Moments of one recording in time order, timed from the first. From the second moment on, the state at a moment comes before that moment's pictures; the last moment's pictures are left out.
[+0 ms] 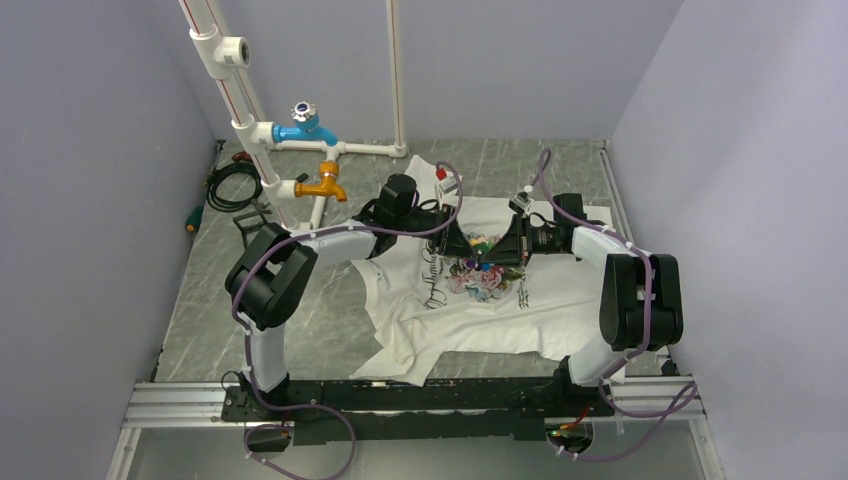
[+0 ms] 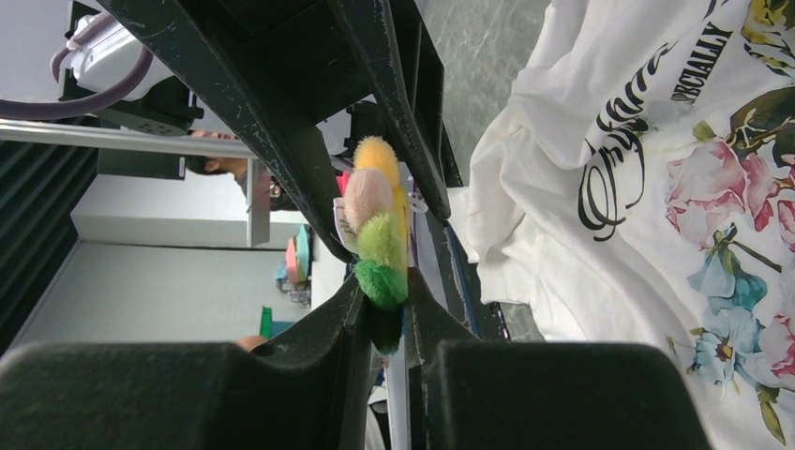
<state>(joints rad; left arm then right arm) -0.68 1.91 1.21 0.42 0.99 -0.65 -0.01 1.60 0.88 -0.42 -1.45 0.20</state>
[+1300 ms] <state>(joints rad) -0.67 1.93 1.23 0.43 1.03 -0.67 0.02 1.60 0.90 -0.42 -1.44 0.19</state>
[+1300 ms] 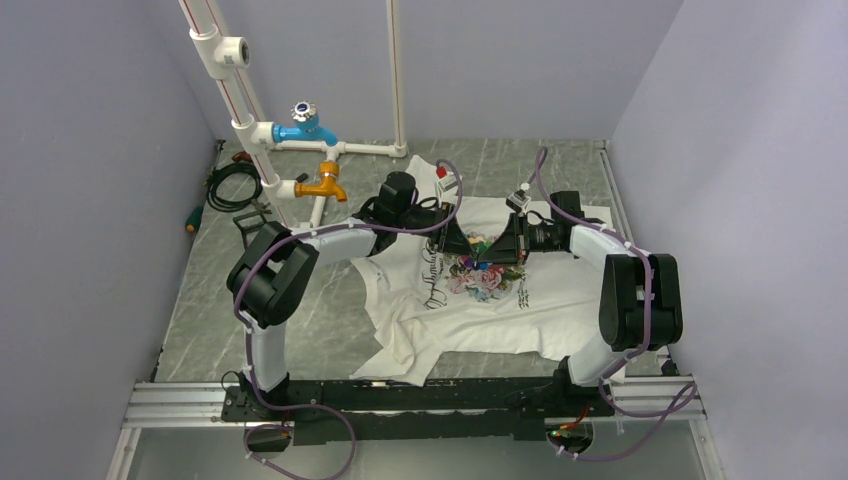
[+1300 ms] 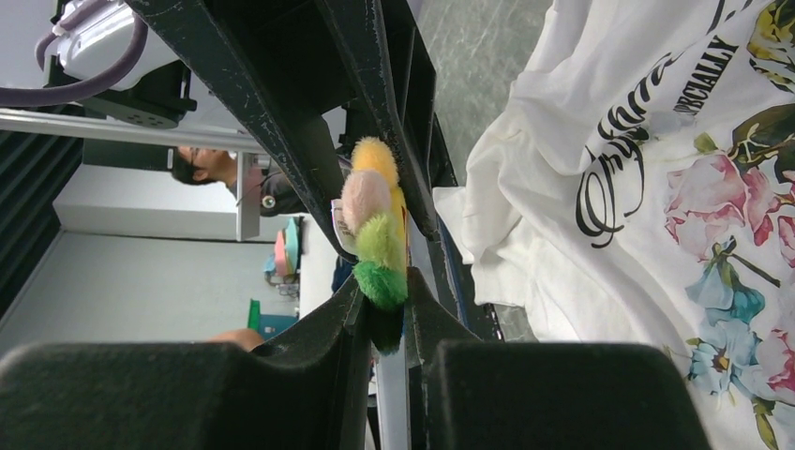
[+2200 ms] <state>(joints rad) -0.65 1.93 1.21 0.50 1.03 -0.70 0.03 1.60 0.90 -0.36 -1.43 0.24</state>
